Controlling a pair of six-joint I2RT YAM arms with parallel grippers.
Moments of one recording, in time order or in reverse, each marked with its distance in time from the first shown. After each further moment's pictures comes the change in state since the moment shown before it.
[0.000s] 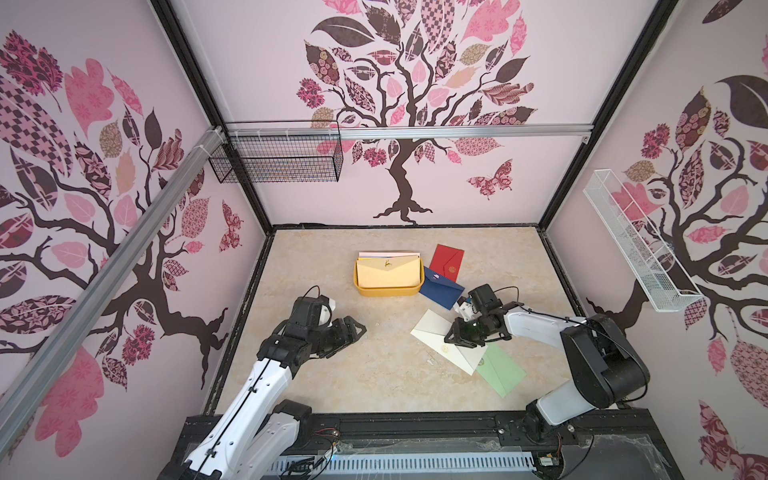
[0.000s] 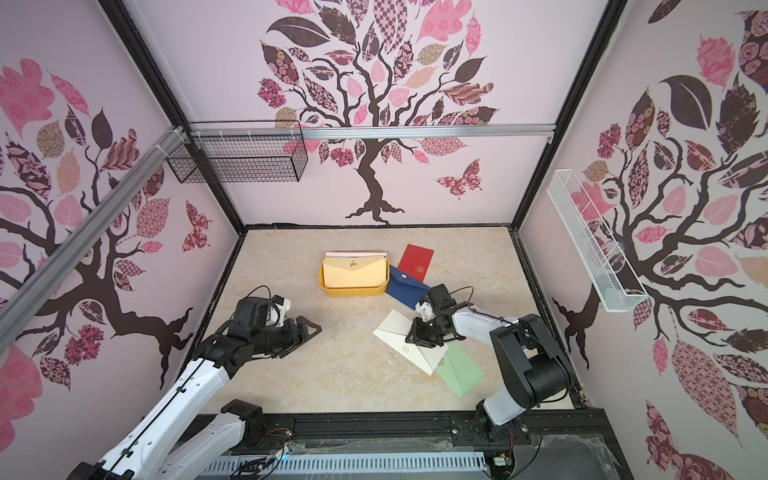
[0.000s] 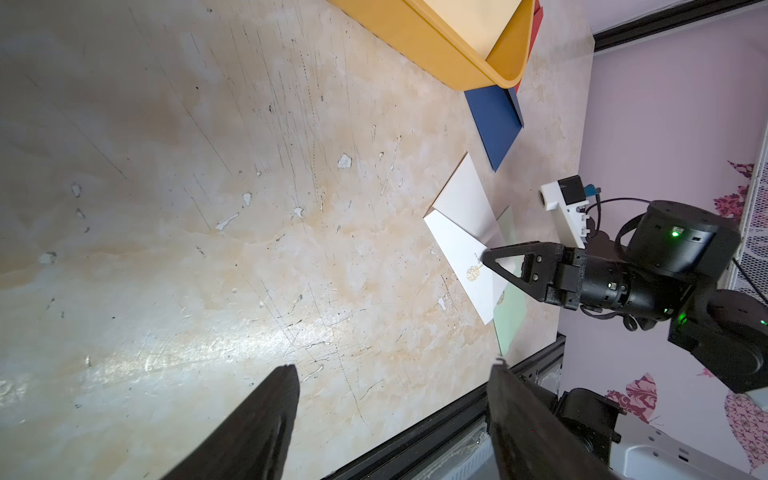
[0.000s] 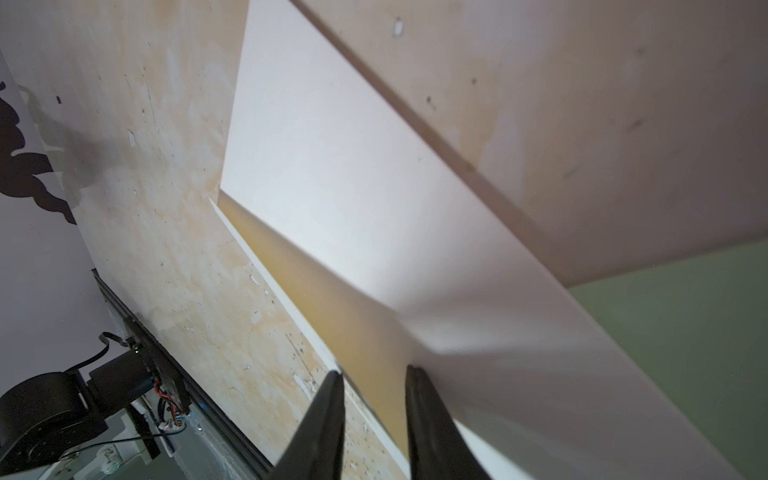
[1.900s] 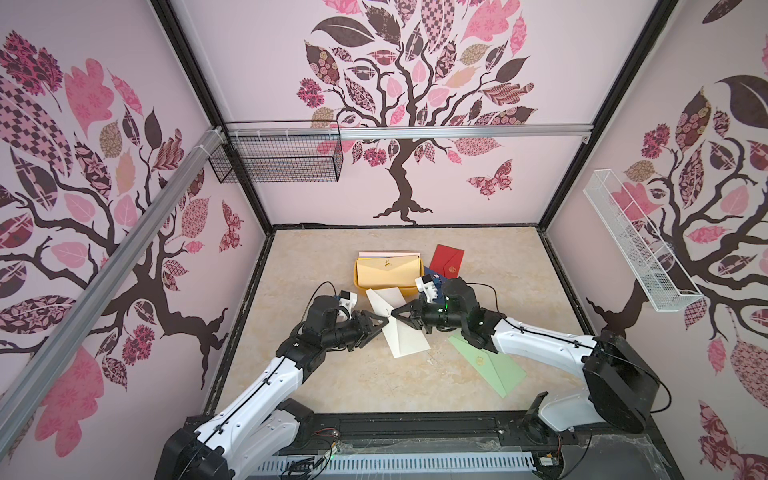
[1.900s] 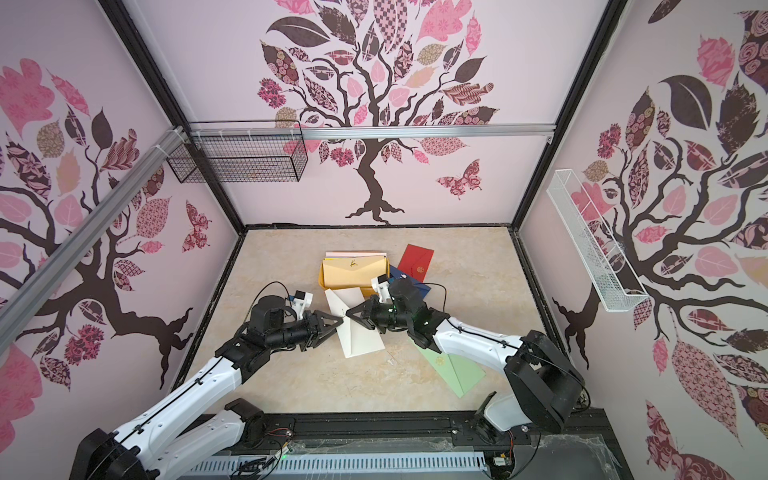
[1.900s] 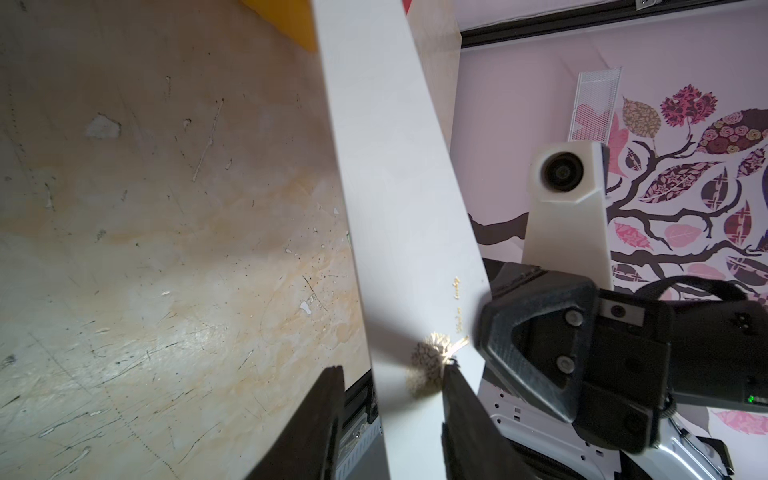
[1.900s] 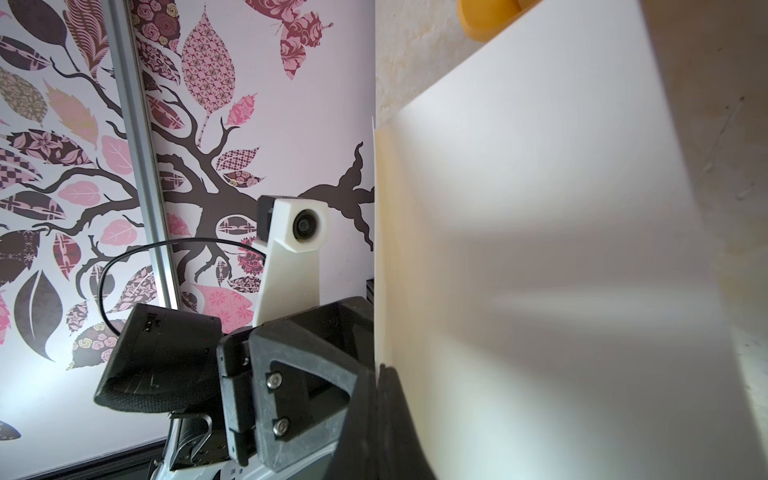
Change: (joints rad) left arm -0.177 0.075 -0.108 0.543 0.128 -0.414; right arm 0.392 -0.117 0.093 0.667 0.037 0.782
